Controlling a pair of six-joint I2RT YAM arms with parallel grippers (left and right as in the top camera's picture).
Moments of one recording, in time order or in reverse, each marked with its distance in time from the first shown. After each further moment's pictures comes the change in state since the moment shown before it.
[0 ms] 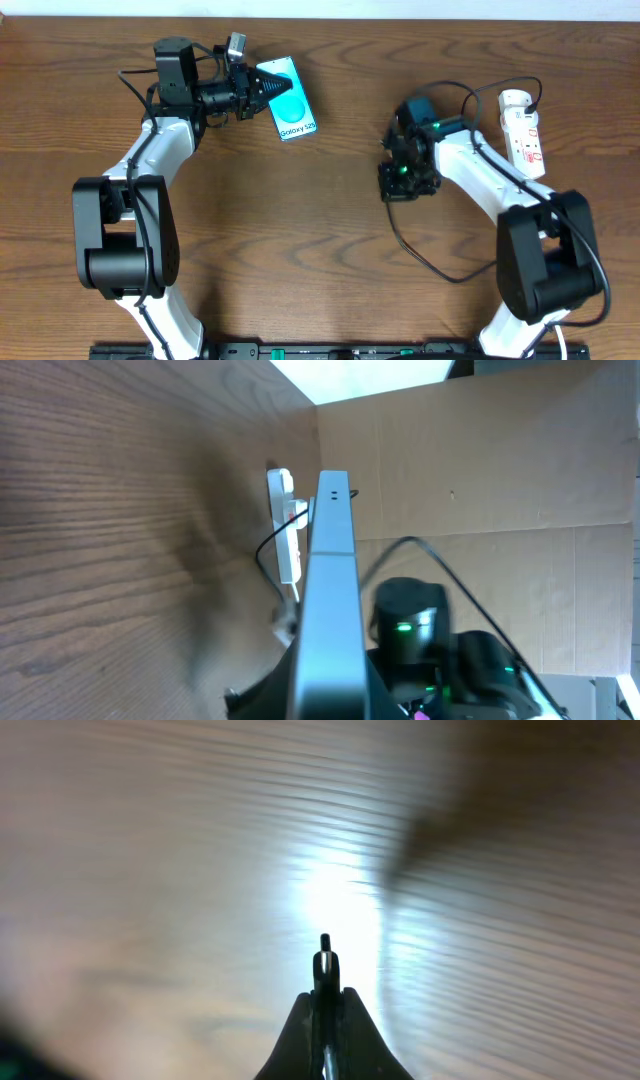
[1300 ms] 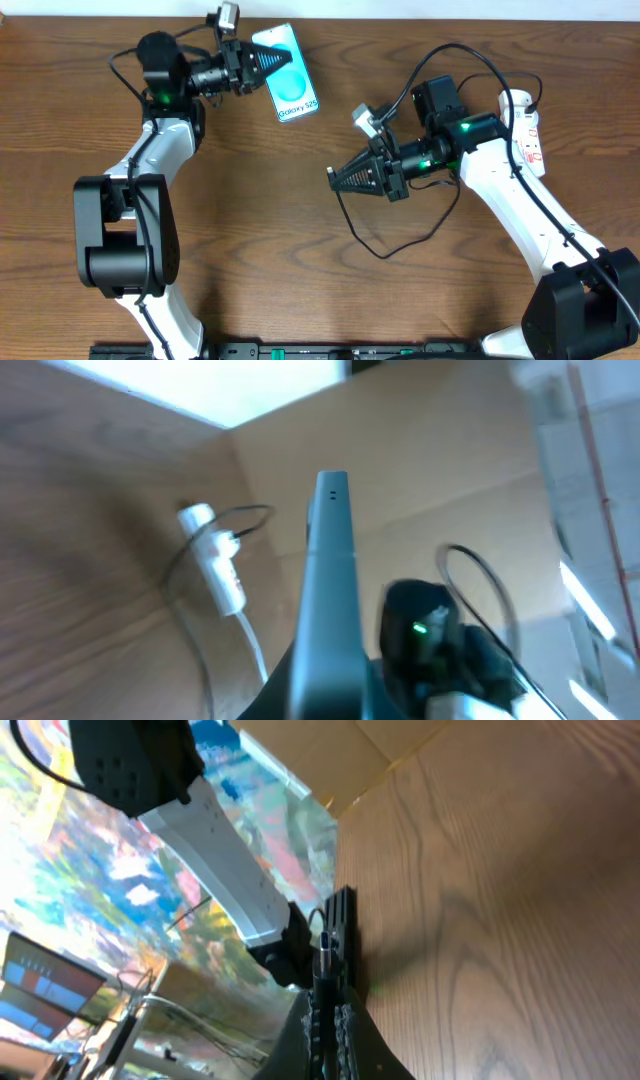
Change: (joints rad) left arm 0.000 0.006 -0.009 0.740 0.071 -0.501; right arm 0.000 -0.200 0.033 0.032 -1.046 -0.622
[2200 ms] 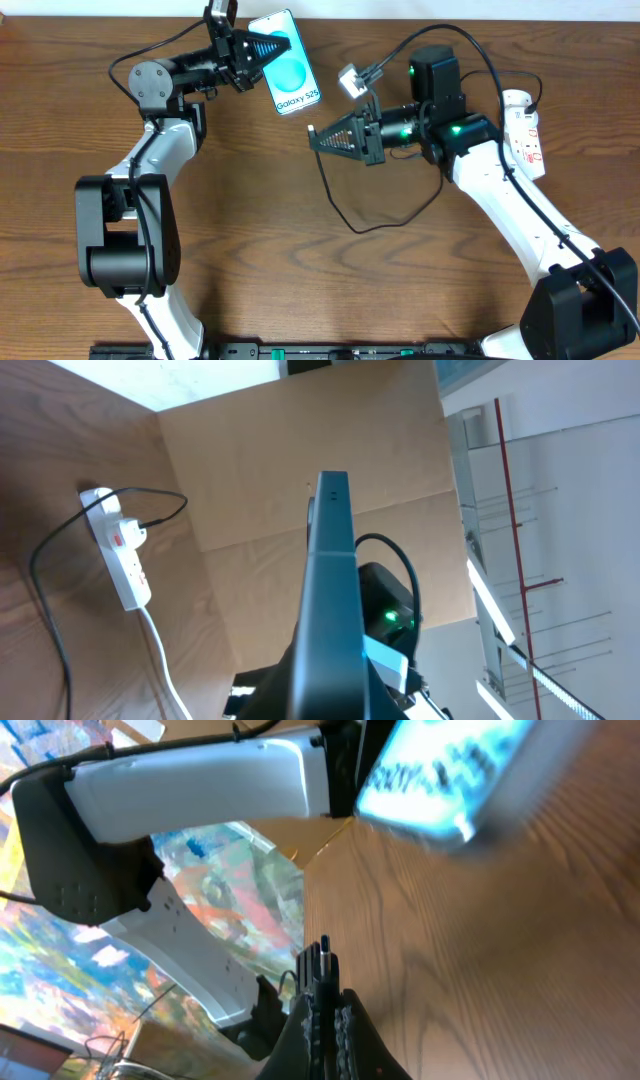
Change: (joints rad) left arm -0.011 0.001 -0.001 0.462 -0.032 -0.594; right arm 0.045 0.000 0.000 0.665 0.125 0.698
